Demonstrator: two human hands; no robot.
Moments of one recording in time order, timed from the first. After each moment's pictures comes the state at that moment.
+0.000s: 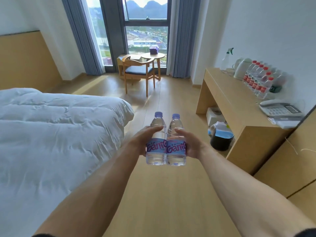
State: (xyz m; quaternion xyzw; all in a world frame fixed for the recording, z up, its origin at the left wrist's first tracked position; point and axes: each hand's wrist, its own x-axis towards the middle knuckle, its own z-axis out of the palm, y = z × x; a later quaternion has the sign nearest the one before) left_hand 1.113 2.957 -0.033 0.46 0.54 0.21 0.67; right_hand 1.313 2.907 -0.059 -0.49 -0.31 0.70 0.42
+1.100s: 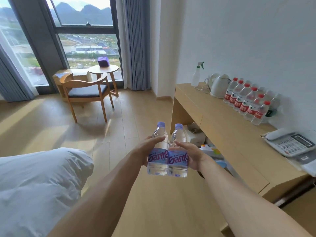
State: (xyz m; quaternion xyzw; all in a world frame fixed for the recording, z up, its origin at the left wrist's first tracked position) left_hand 1.308 3.459 -0.024 0.52 0.44 0.12 0.72; right_hand 1.478 3.355 -0.066 -0.57 -0.21 0.58 0.54
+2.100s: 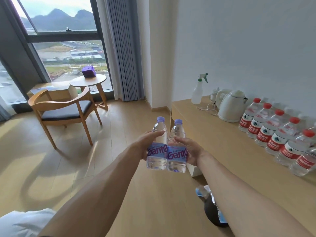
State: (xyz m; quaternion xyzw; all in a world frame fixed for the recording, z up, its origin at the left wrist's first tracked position) left_hand 1.603 3.792 -0.016 0.55 0.43 0.09 0.71; right_hand 1.756 3.672 -0.051 -0.50 -0.25 0.59 0.58
